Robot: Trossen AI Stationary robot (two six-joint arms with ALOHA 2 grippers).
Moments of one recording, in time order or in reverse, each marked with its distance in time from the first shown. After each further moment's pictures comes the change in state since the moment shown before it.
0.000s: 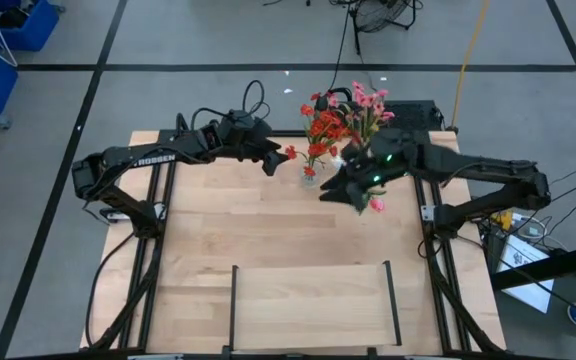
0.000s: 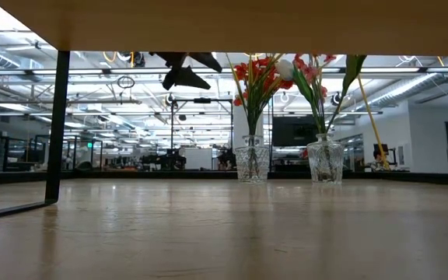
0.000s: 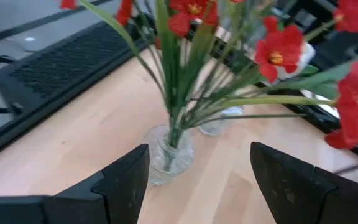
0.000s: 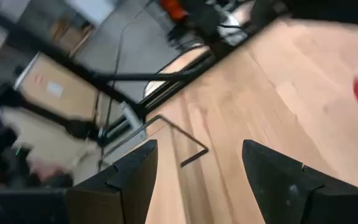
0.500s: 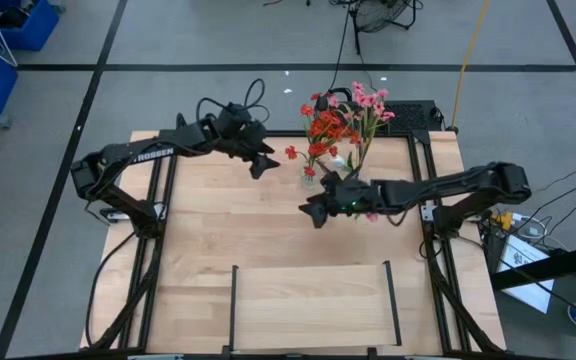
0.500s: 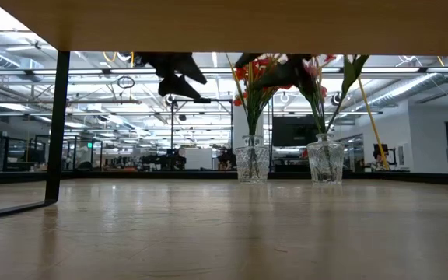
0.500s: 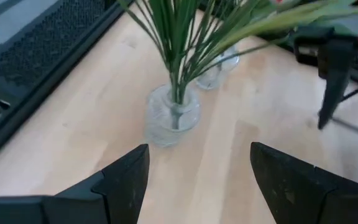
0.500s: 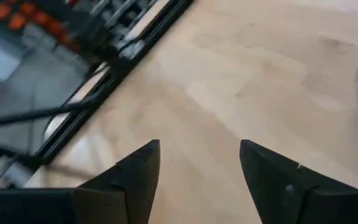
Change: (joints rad) left arm 0.095 0.000 0.000 -0.161 0.195 0.274; right arm 0.147 0.205 -0.326 0.422 0.522 0.205
